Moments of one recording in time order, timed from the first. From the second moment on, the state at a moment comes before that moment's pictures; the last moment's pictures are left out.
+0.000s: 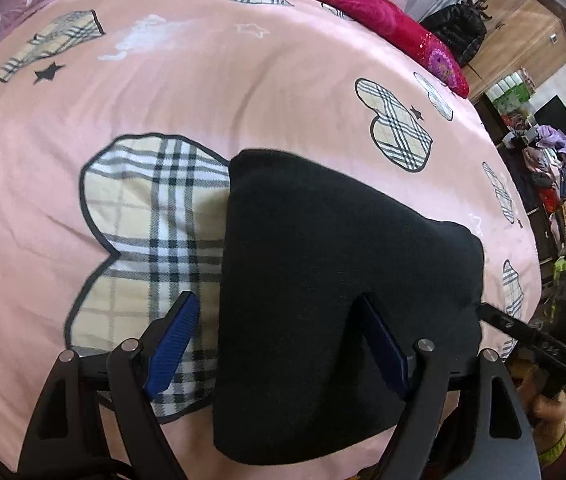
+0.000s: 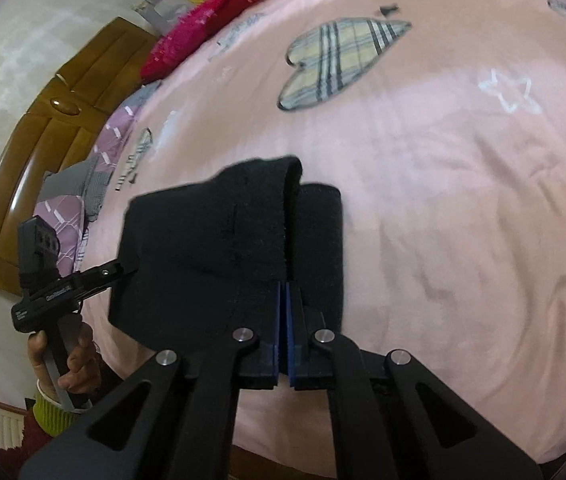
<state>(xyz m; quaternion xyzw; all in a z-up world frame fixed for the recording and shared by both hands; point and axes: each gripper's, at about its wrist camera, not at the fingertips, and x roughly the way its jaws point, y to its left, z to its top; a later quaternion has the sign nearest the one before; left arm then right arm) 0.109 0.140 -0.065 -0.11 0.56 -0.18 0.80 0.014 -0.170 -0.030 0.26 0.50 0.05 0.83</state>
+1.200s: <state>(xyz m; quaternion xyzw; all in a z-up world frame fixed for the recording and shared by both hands) 0.104 0.114 -0.054 -0.13 0.55 -0.17 0.81 0.018 -0.185 -0.056 0.35 0.47 0.11 0.80</state>
